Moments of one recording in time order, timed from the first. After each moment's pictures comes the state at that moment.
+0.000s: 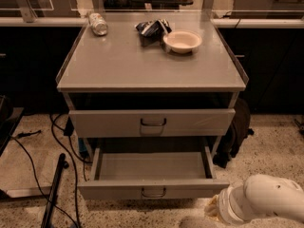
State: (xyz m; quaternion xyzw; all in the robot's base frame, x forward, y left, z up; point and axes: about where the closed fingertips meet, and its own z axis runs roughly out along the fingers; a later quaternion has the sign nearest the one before) arm 0.360 -0.202 0.505 -0.63 0.75 0.08 0.17
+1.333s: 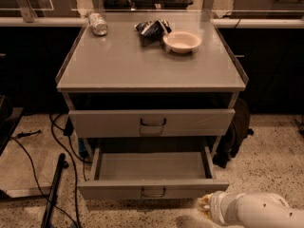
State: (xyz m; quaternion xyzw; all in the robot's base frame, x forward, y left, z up) arm 0.392 -0.188 0.464 -0.67 0.70 0.01 0.25
